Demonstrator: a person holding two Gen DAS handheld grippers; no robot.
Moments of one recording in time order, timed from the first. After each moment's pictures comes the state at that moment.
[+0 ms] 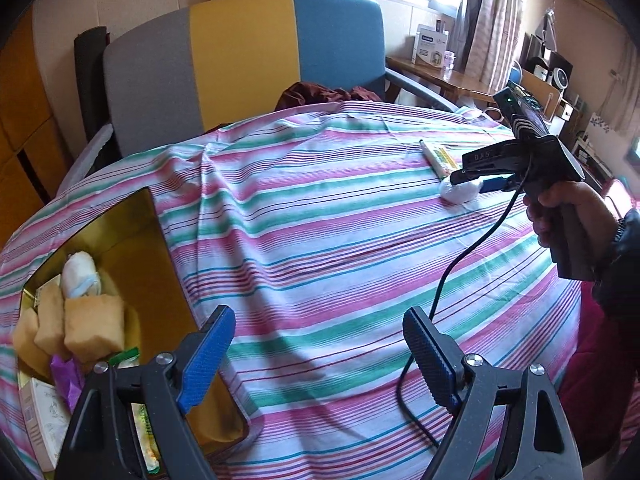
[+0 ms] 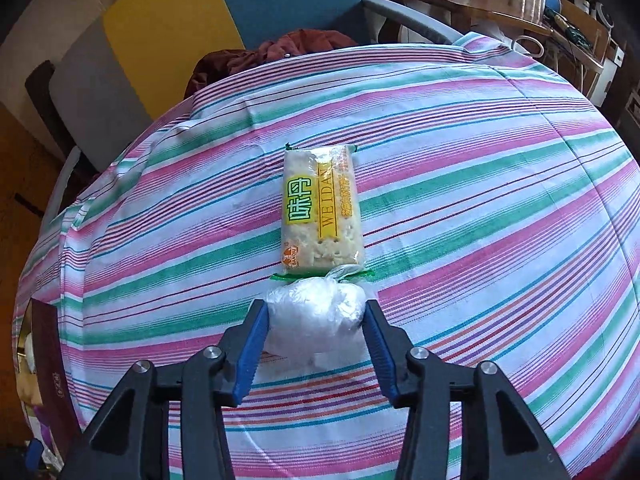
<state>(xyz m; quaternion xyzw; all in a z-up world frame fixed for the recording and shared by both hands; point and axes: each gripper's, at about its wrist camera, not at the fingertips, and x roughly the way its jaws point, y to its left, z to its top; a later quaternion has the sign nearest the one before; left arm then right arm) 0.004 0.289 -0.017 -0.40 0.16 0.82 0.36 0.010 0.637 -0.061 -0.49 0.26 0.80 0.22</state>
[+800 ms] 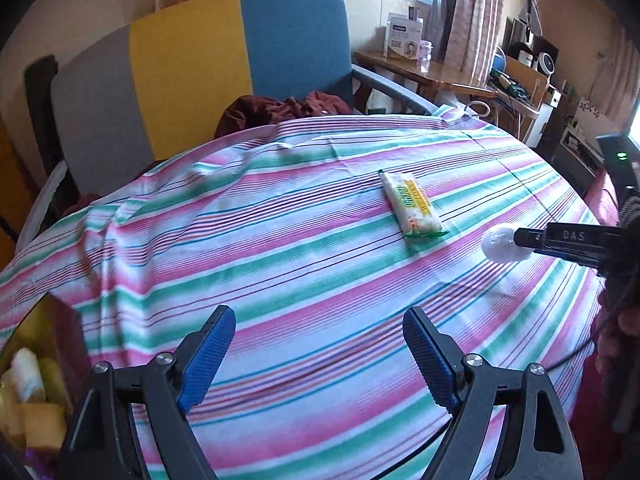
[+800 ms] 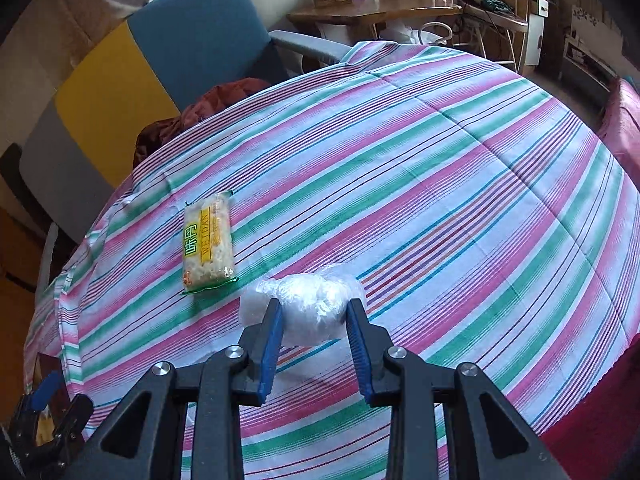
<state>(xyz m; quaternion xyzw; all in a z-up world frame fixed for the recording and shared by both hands) -0.026 0.451 -0.023 -0.40 0.19 0.81 0.39 0.105 0.688 -0.039 -0.41 0.33 0.79 0.32</state>
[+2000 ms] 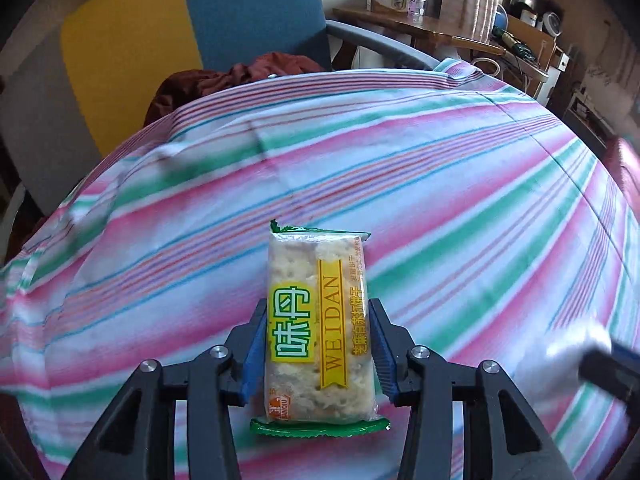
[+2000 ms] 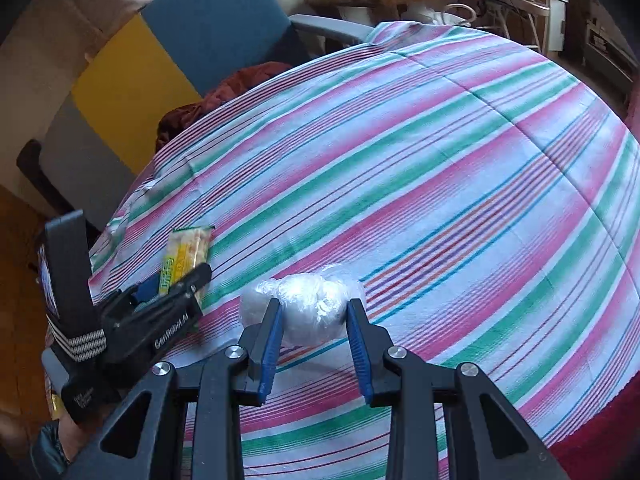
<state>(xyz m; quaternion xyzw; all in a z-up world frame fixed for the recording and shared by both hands) -0.065 0.582 -0.093 -0.44 0.24 0.78 0.39 0.092 0.681 -0.048 -0.42 0.35 0.80 0.25</state>
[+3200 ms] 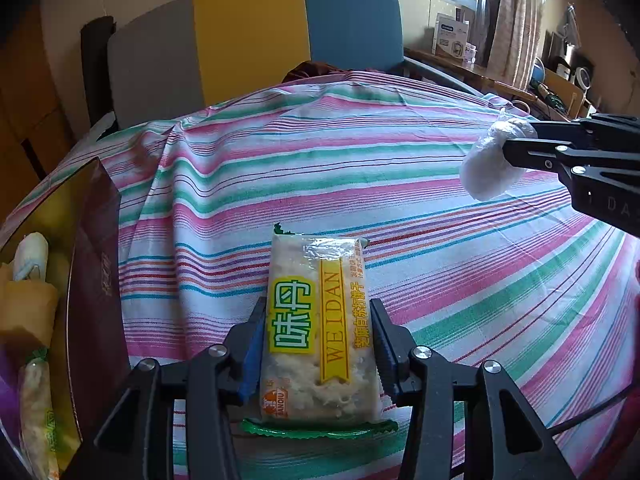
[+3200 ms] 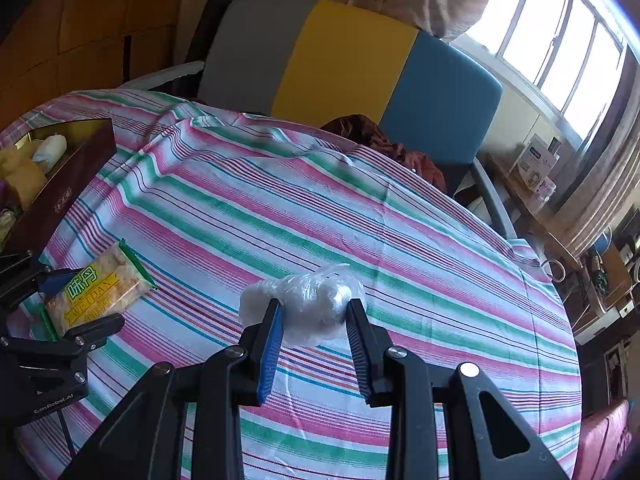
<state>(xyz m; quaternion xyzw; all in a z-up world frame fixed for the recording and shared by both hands) -0.008 0.346 -0.091 -0.40 0.16 0.84 0.32 0.031 0.504 -0.019 -0.42 -0.10 0.89 0.12</state>
